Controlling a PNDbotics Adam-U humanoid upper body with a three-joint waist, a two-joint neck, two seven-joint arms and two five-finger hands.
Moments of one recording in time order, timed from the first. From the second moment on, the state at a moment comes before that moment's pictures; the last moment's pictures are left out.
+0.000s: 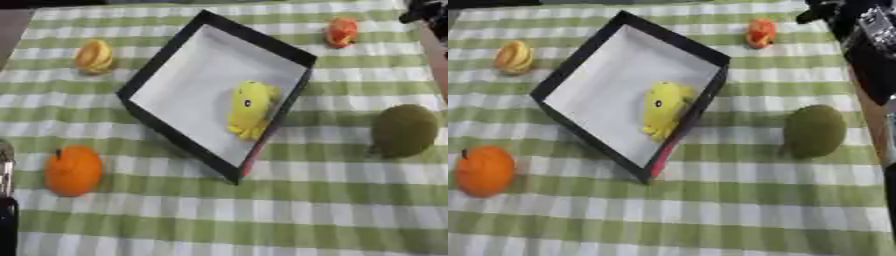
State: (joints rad) left arm -0.32 0.22 0.18 -1.89 0.13 -0.07 0.40; right arm -0.44 -0.42 -0.13 -1.87 -0.37 -0.02 0.35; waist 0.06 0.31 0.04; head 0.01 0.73
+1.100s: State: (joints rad) left arm -0.28 0.28 0.18 -1.89 0.11 -0.06 0.41; right arm -0.39 -1.14 0.06 -1.95 -0.26 -0.16 0.46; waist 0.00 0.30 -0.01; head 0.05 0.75
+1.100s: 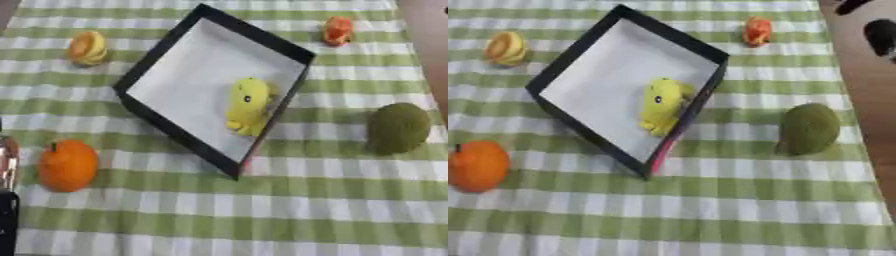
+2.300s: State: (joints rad) left arm -0.27 0.29 0.18 -1.89 0.11 -0.06 0.41; right arm -0.38 -1.28 0.20 -1.99 -0.02 -0.24 0.57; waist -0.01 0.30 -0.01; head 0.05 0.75
